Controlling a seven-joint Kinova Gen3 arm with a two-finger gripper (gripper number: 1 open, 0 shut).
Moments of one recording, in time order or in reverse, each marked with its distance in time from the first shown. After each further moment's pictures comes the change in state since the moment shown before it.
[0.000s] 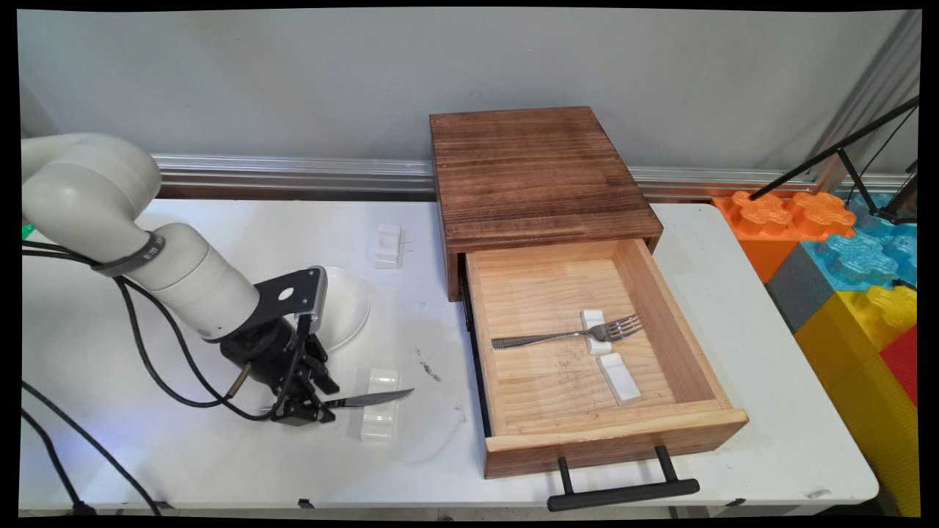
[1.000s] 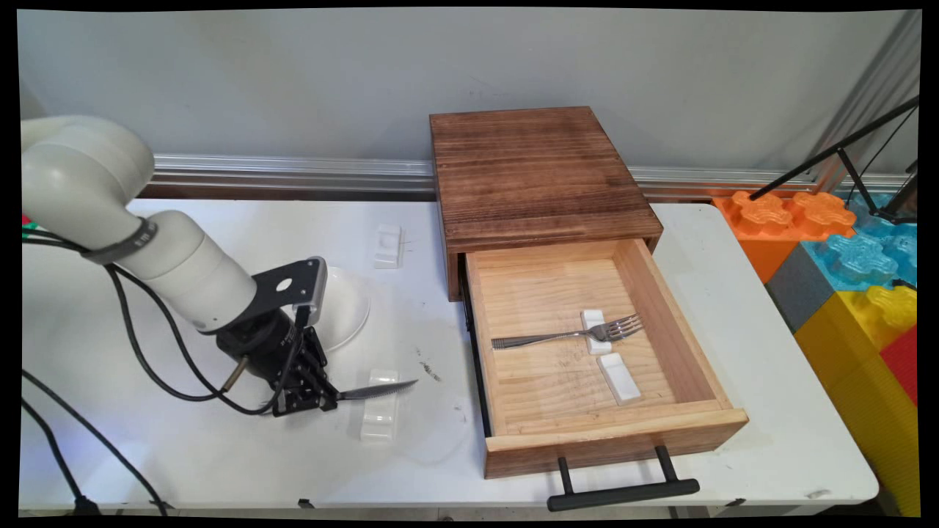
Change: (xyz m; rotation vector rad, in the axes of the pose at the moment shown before) arm 0.011 0.005 -0.020 -0.004 0.004 0.005
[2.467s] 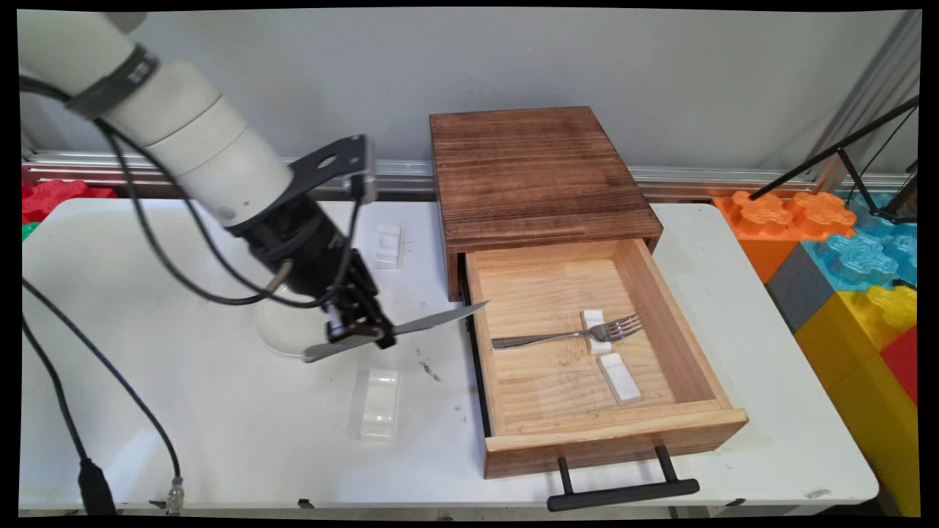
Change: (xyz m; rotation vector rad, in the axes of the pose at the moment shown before) arm 0.117 0.015 -0.106 -0.015 0.088 -0.073
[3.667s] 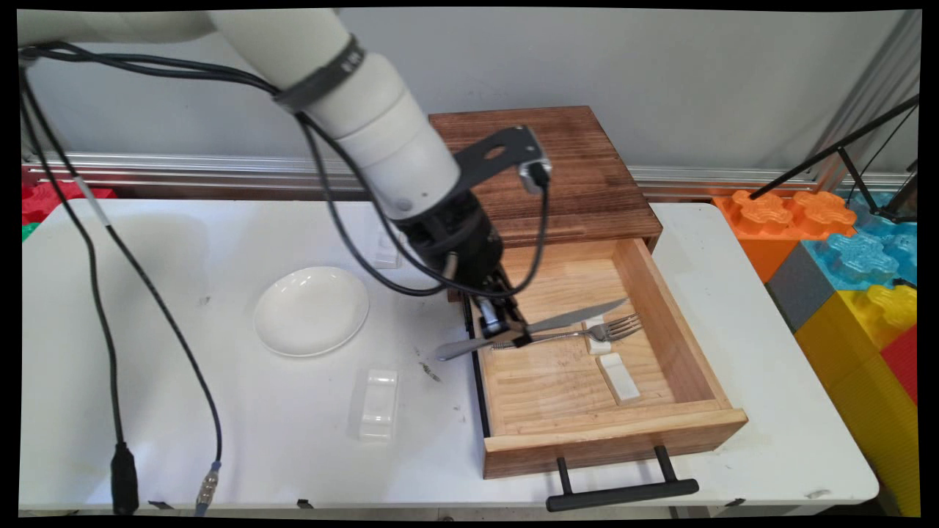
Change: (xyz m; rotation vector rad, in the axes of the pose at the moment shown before) arm 0.127 0.016 0.055 -0.053 0.063 0.057
